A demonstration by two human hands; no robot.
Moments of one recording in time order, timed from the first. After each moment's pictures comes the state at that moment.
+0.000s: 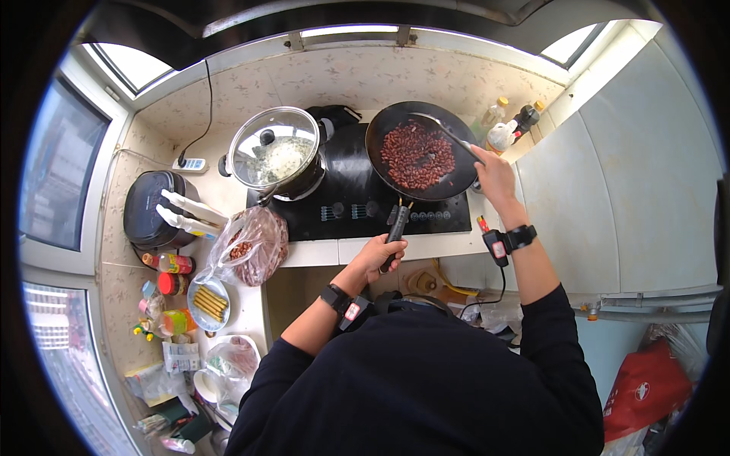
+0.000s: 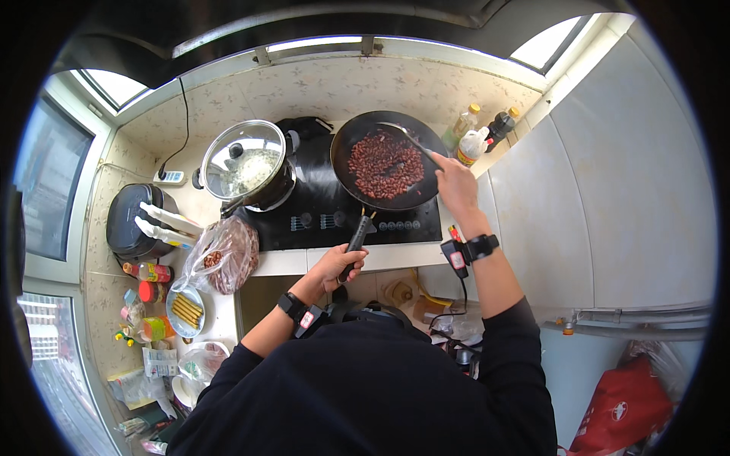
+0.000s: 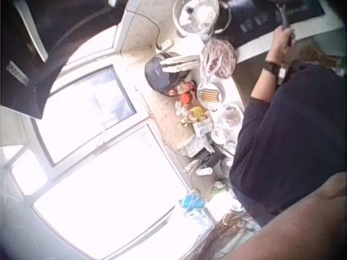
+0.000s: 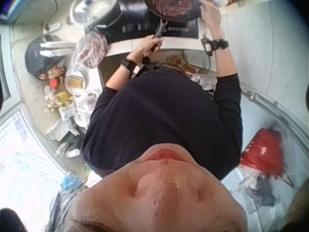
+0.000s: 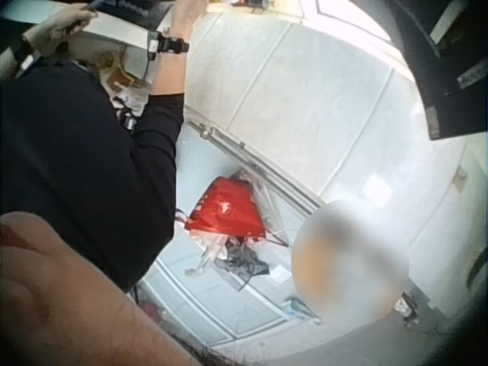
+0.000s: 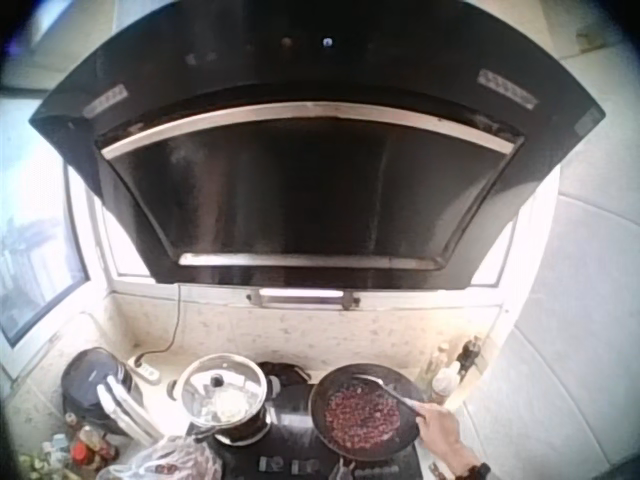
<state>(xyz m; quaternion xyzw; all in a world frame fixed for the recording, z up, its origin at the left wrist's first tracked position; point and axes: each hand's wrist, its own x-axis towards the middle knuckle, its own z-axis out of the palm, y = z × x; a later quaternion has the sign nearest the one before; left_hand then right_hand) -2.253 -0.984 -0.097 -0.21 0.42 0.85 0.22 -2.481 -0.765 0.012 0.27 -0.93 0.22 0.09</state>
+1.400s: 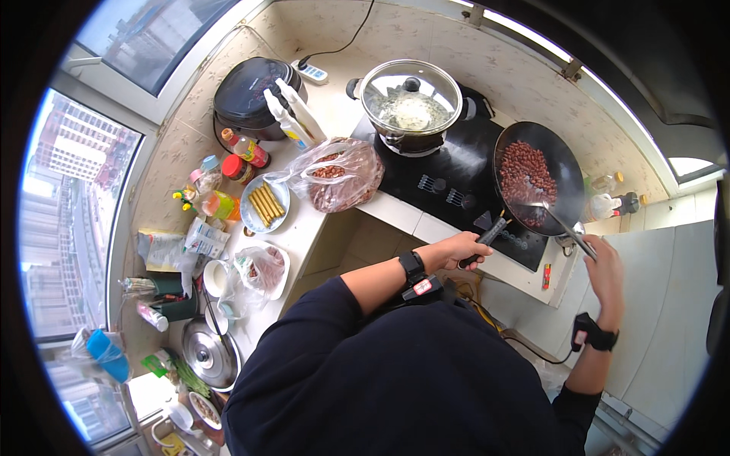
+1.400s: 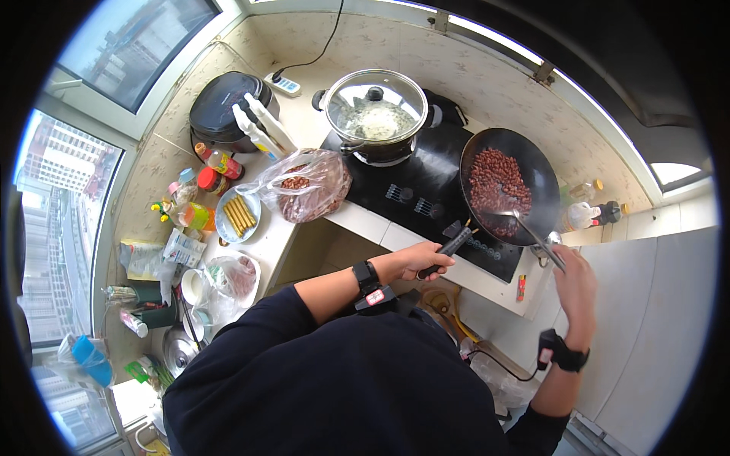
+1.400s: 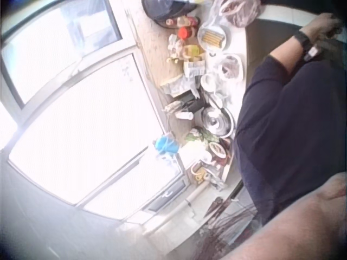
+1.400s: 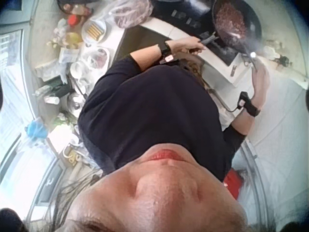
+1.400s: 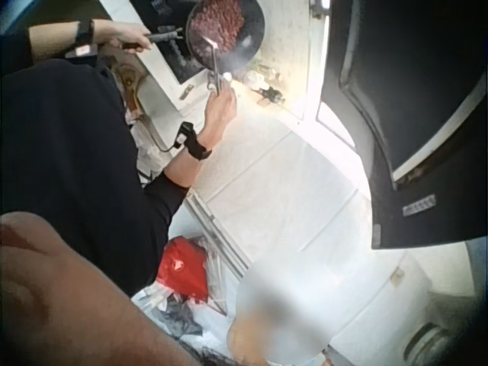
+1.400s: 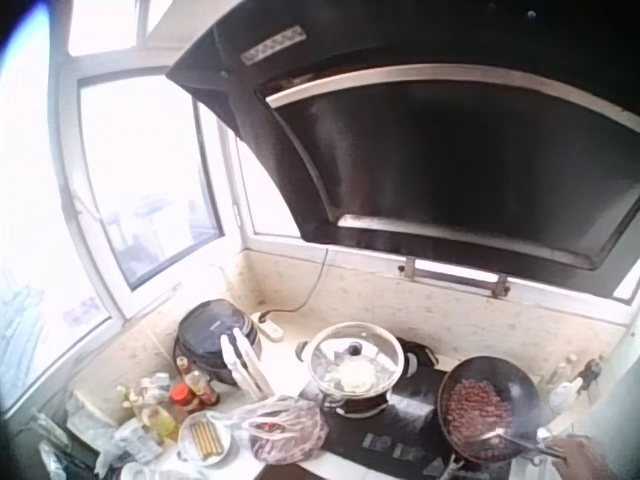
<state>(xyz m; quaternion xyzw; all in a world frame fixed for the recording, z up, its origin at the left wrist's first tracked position) -2.247 -0.985 -0.101 -0.24 0.40 0.85 0.23 -2.431 -0.738 0.112 0.39 -0.91 0.08 -0.07</state>
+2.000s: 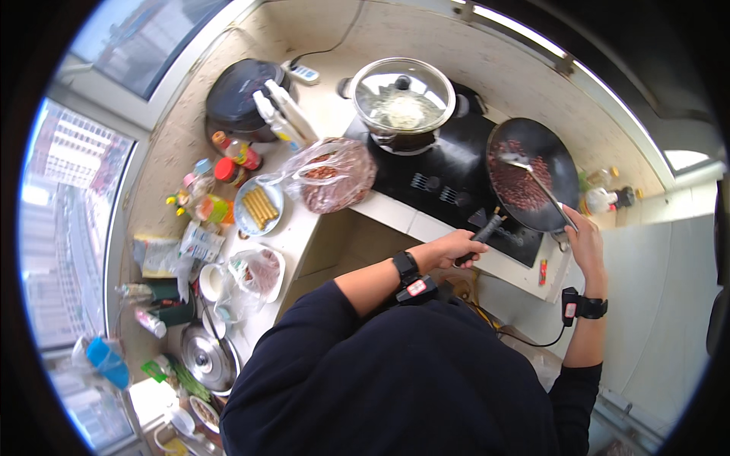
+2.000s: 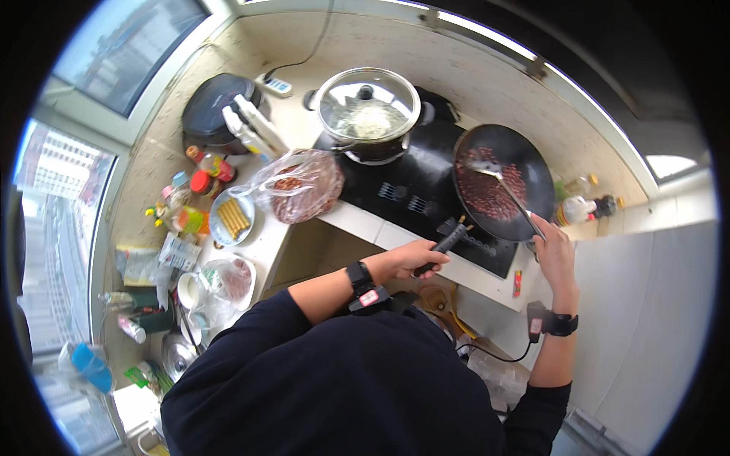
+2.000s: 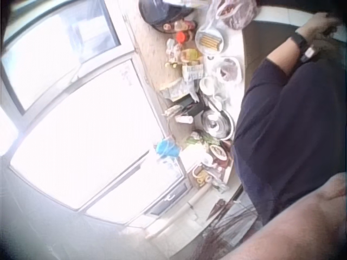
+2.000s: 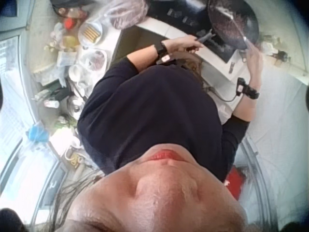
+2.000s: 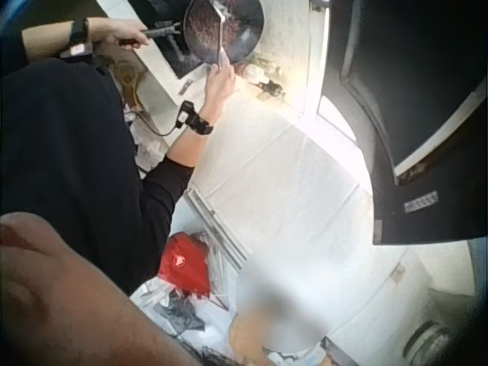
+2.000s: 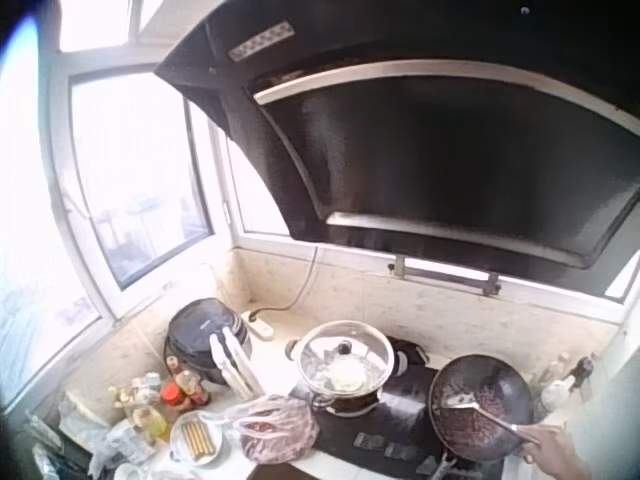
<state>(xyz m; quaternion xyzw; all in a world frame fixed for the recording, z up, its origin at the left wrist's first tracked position) -2.246 -0.985 -0.095 -0.23 0.42 0.85 0.22 -2.471 -0.765 0.048 0.42 -0.90 0.13 -0.04</state>
